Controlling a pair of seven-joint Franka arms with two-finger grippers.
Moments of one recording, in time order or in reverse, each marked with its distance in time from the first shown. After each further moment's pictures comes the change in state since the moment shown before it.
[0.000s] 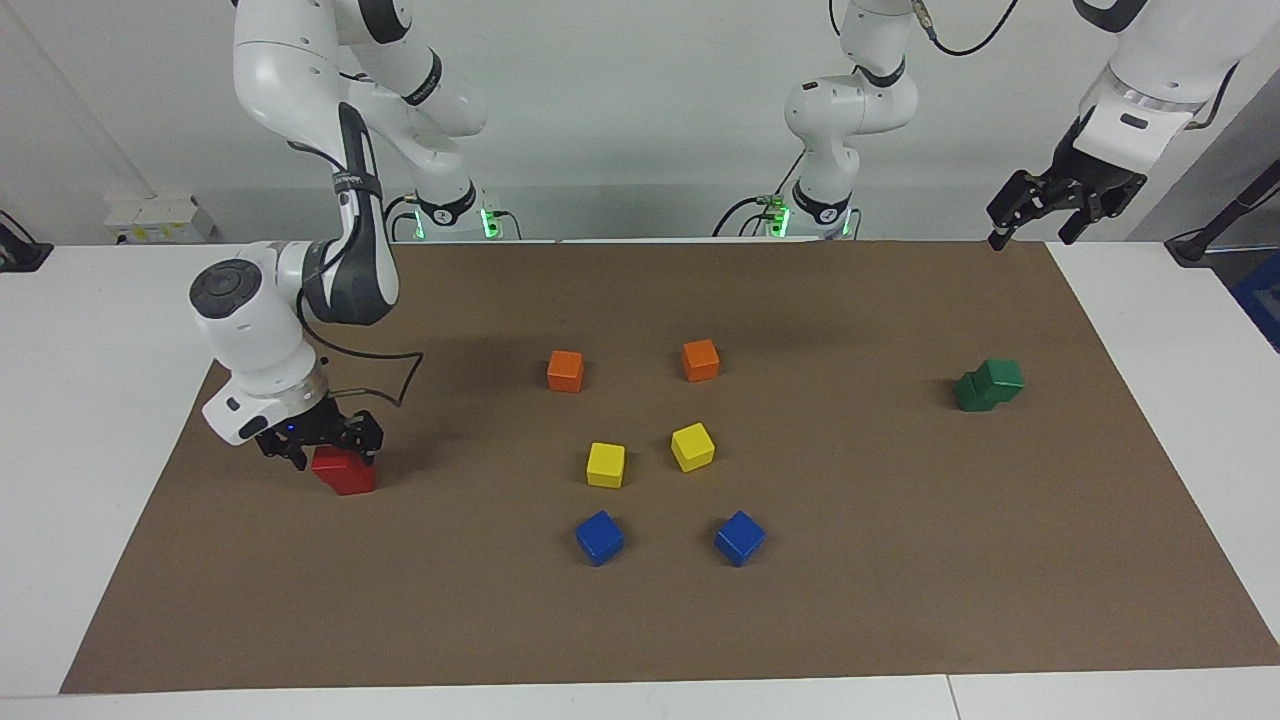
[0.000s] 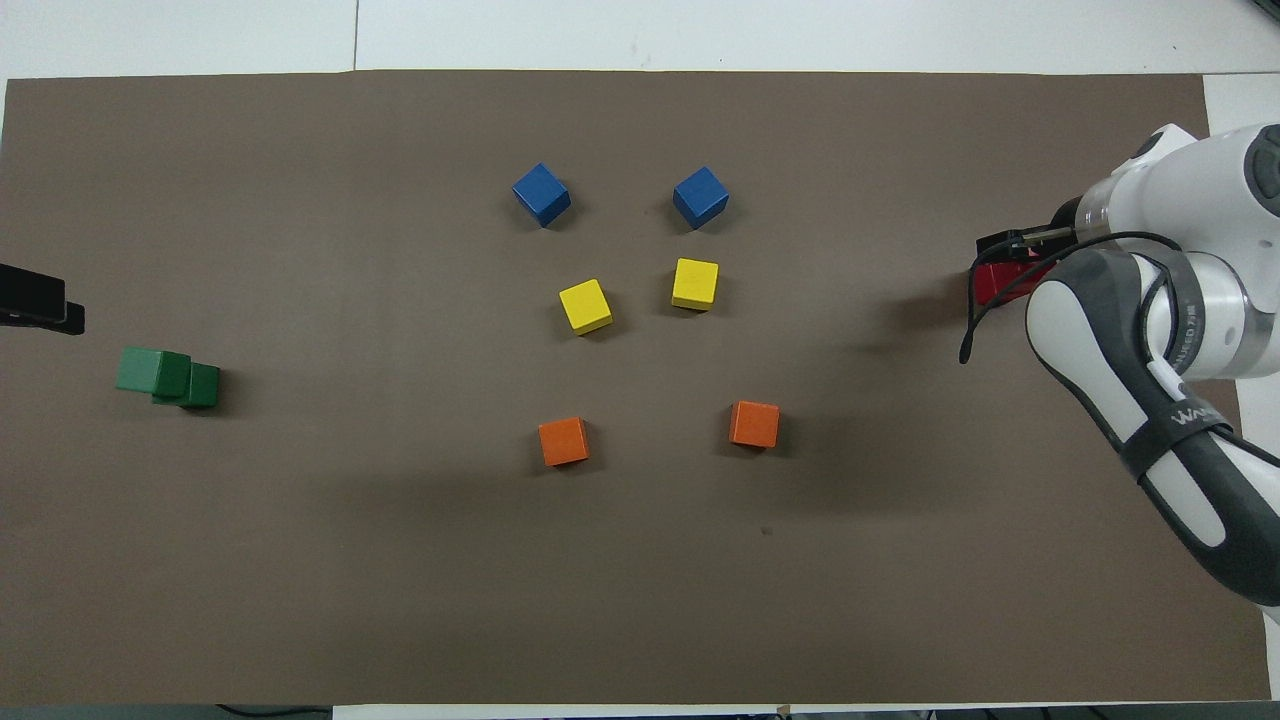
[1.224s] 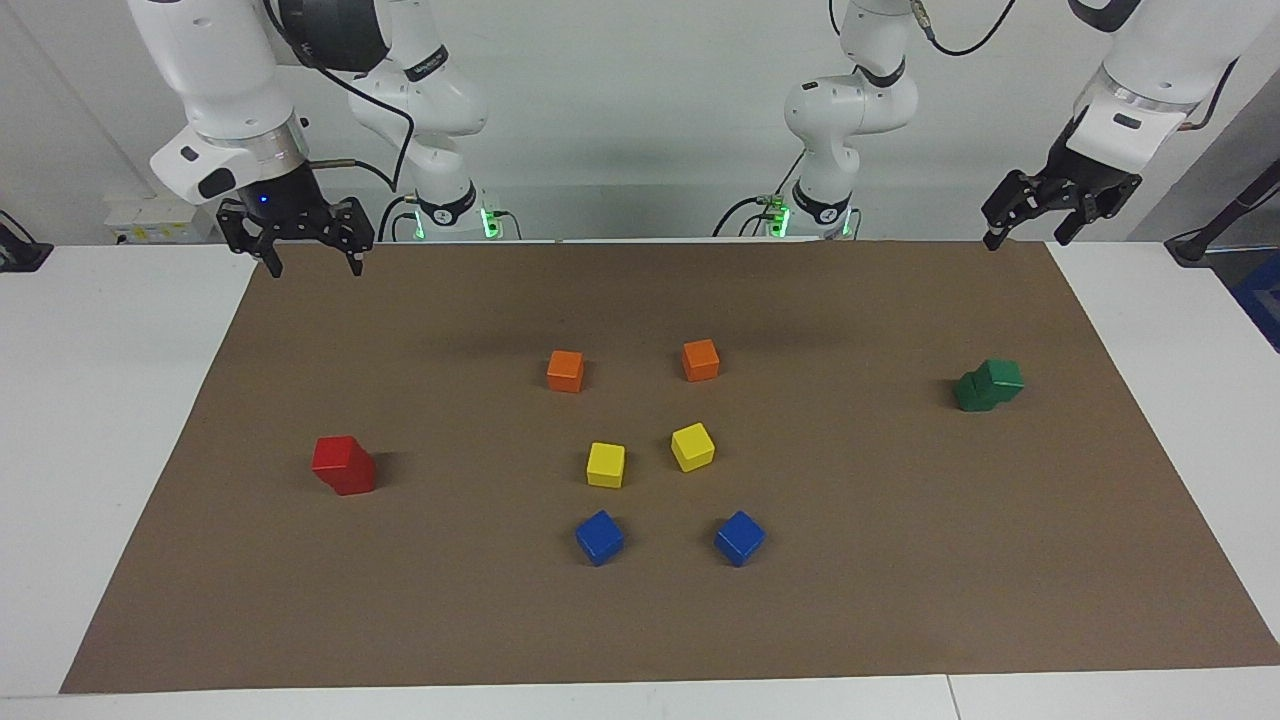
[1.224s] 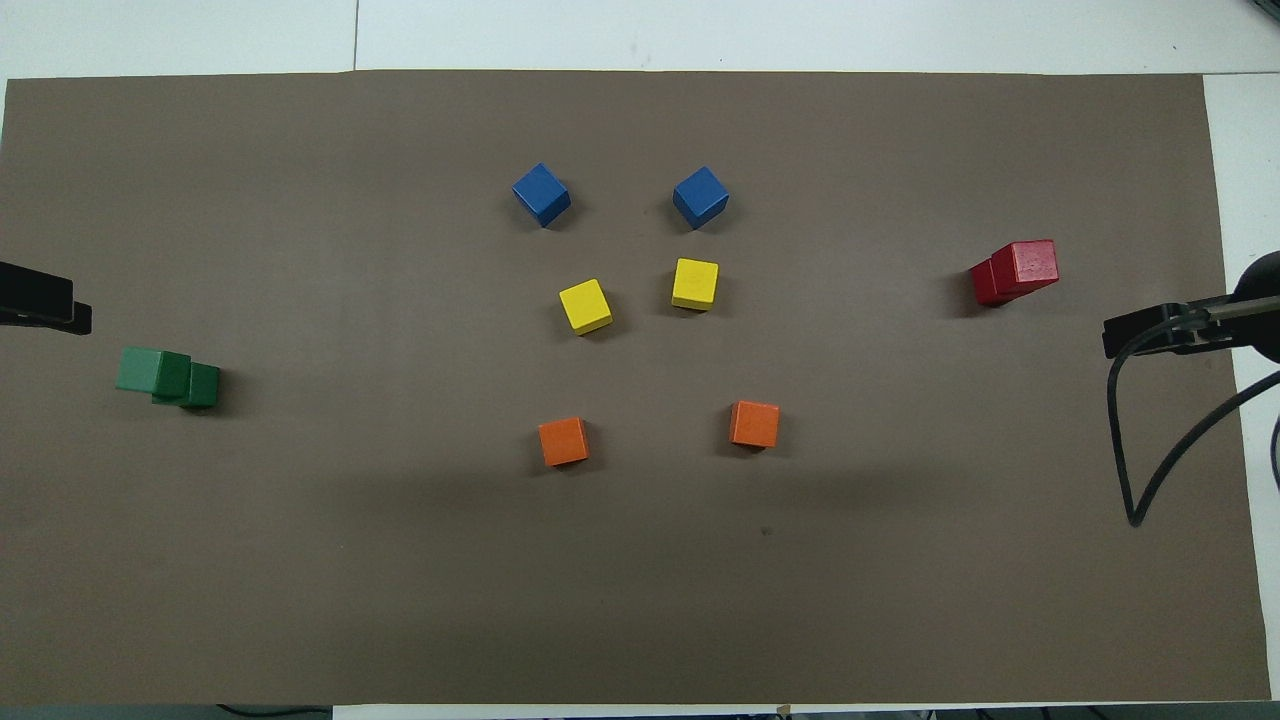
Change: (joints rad) left arm -0.003 0.000 -0.005 0.000 -0.001 0.000 0.000; right arm -0.004 -0.369 0.043 0.140 0.011 -0.663 0.019
